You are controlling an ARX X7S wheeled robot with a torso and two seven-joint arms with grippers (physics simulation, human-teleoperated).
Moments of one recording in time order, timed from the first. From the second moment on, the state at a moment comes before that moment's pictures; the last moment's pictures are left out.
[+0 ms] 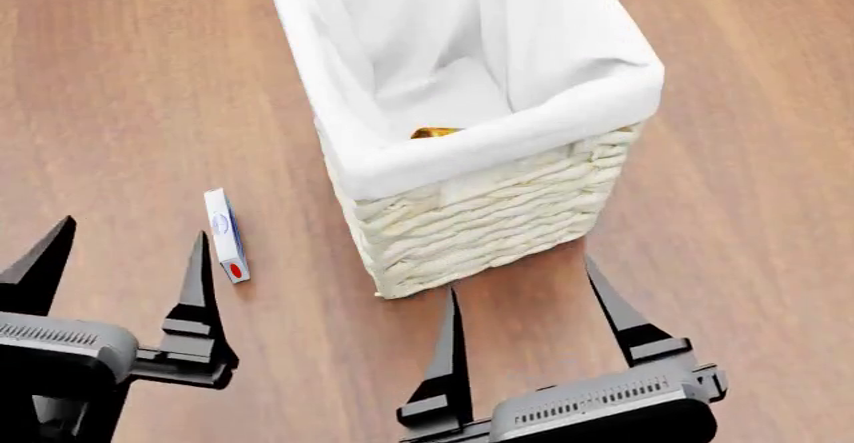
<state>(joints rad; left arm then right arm) -0.33 -0.34 0.37 0.13 -0.32 0.00 -0.29 0.55 0.76 -0.96 -0.37 0.42 0.05 0.76</state>
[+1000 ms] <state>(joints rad) -0.77 -0.09 0.39 -1.02 -0.30 0.35 -0.08 0.51 0.75 -0.99 -0.36 0.40 0.04 0.73</state>
